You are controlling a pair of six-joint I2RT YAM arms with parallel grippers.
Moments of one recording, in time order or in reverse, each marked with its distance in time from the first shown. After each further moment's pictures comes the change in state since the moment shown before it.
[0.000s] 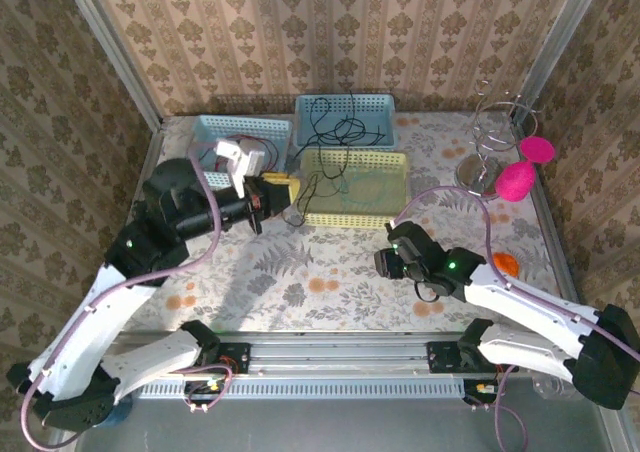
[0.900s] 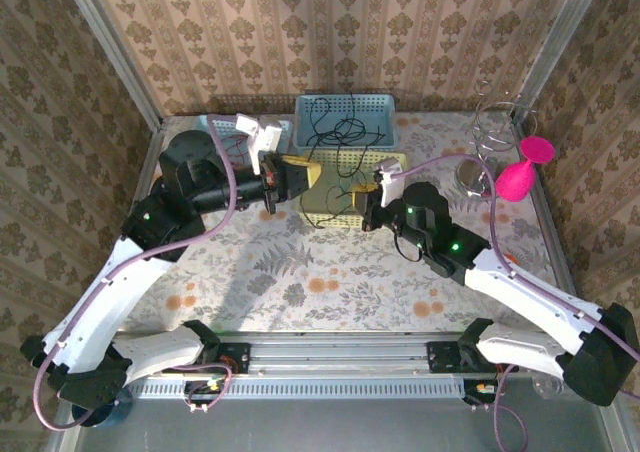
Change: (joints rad) left arm 0.002 0.108 0.080 0.071 0.128 -0.113; right arm -0.081 0.058 0.178 0.529 -0.123 -0.244
